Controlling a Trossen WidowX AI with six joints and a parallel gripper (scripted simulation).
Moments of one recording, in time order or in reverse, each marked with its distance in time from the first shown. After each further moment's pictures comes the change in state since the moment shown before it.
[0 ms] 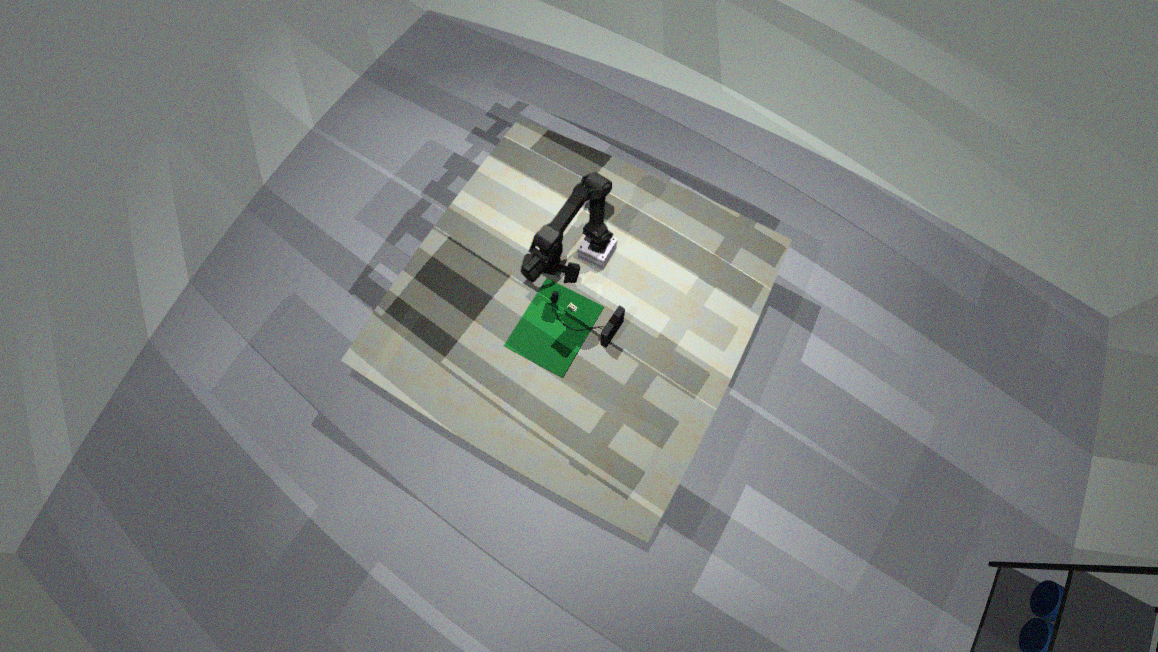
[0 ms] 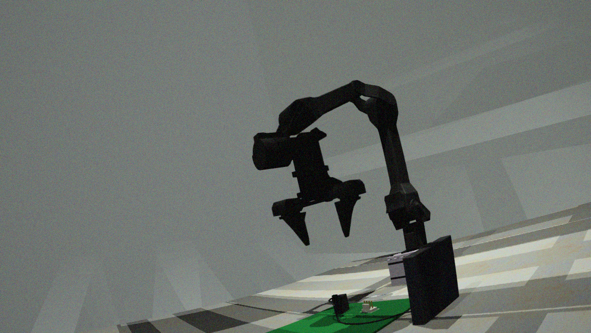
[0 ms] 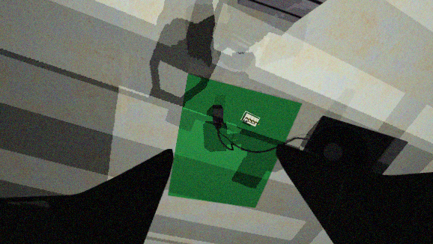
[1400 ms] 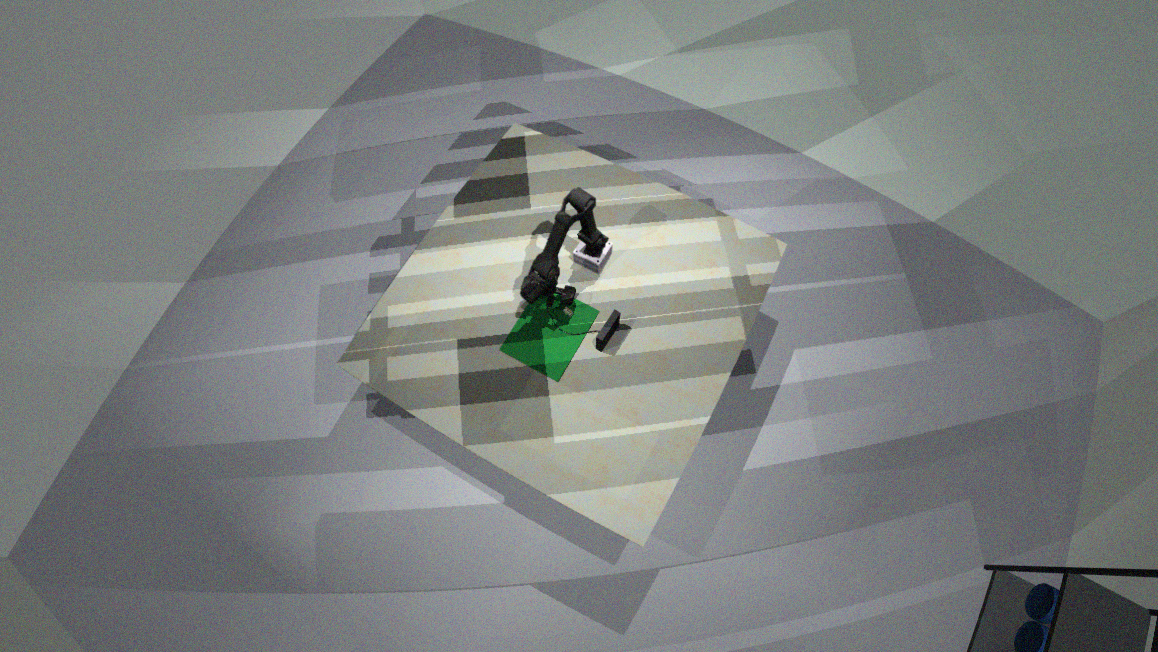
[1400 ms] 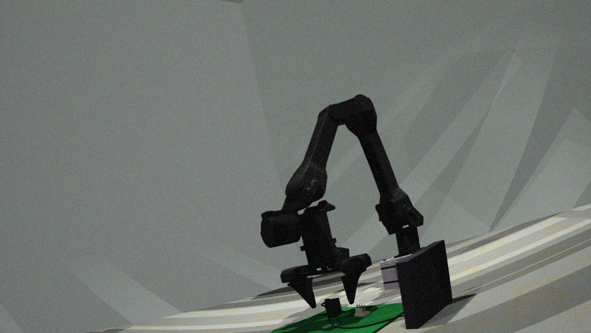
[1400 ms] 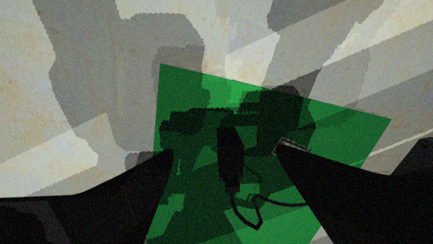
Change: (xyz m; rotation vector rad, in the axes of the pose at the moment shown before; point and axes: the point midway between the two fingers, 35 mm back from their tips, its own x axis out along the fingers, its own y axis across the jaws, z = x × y) arm 0.138 0.001 0.000 0.023 0.002 0.000
